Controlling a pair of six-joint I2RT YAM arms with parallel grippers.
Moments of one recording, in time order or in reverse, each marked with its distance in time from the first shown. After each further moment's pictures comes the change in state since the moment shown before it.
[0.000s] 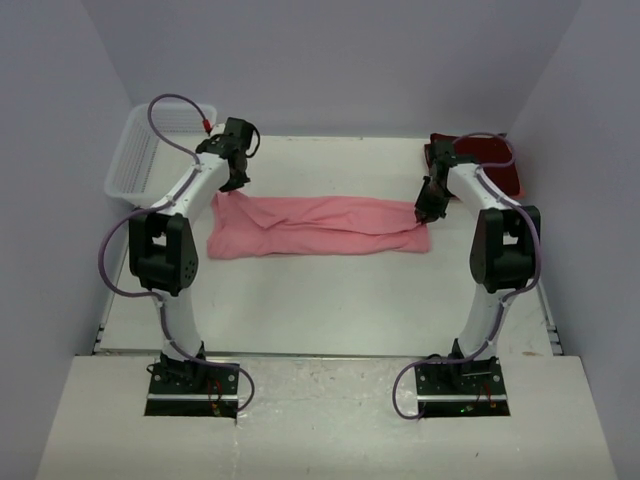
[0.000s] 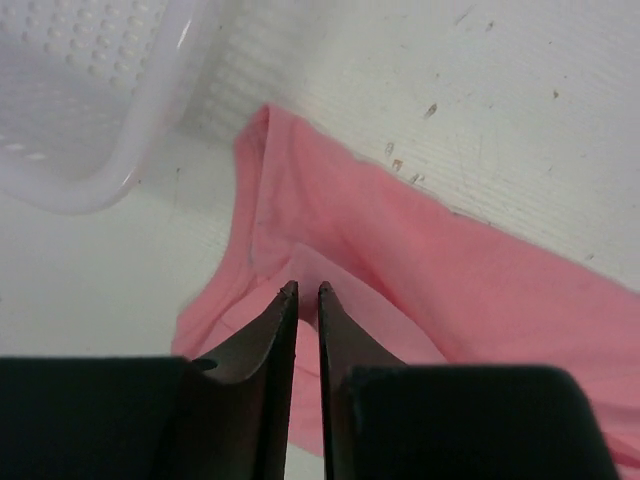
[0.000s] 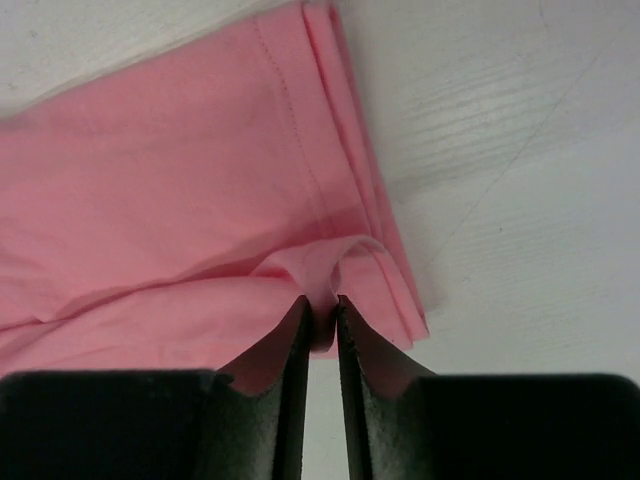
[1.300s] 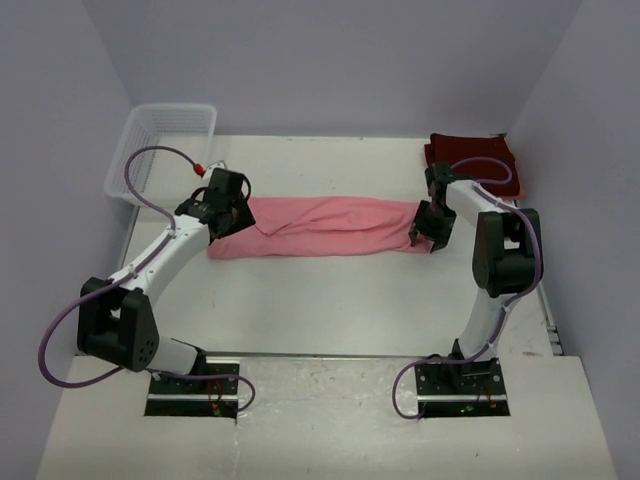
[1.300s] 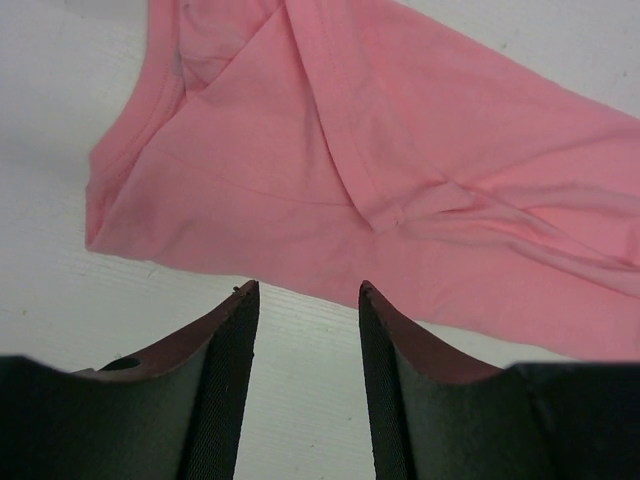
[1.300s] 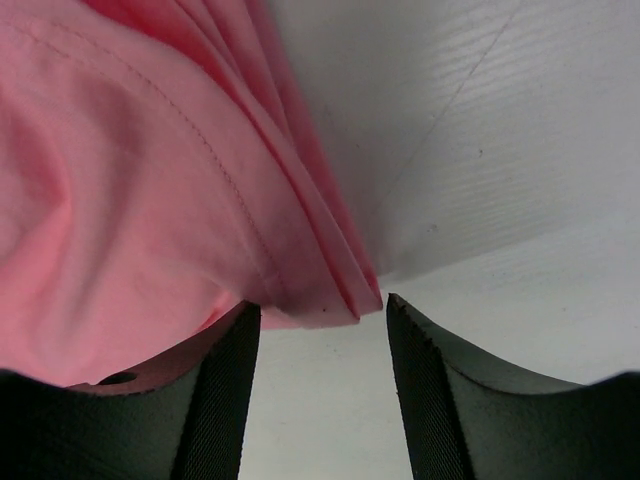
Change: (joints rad) left arm -0.084 -0.511 -0.617 0.246 0.214 -0.131; right arm 0.001 -0.049 -0.219 0.031 -0.008 -0.008
